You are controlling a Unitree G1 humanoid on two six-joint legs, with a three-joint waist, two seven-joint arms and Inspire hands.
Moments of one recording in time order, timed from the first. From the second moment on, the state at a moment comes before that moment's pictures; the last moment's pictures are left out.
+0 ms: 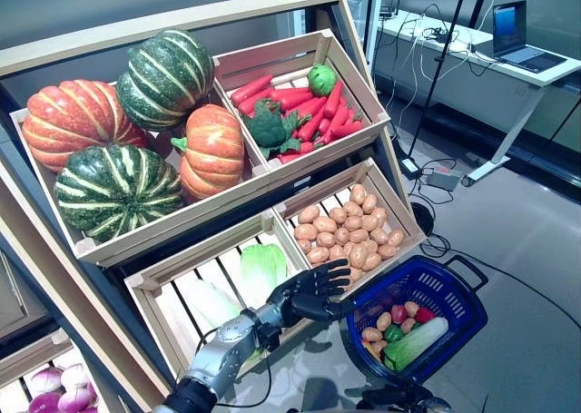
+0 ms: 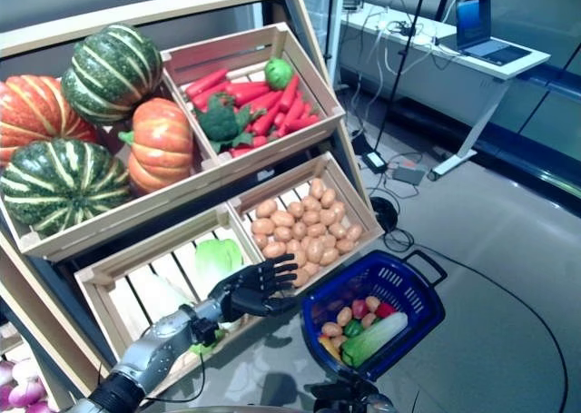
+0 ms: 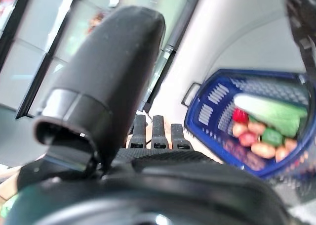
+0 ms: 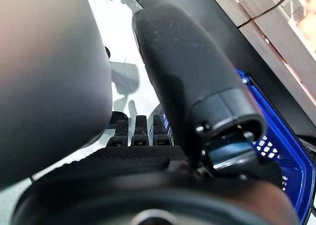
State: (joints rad) left arm -0.07 0.38 -0.42 0.26 -0.49 0.08 -0.40; right arm -0.01 -0.20 0.25 1.13 0.48 0.10 0.02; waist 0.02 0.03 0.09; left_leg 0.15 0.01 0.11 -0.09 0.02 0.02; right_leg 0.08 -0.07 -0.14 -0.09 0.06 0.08
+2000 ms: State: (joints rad) left arm -0.40 0.64 -0.64 0.65 0.68 0.00 0.65; right arm -0.38 -0.35 0.22 1.07 0.80 -0.03 0.09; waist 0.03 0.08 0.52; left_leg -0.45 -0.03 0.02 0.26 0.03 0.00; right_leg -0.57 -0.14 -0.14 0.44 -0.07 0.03
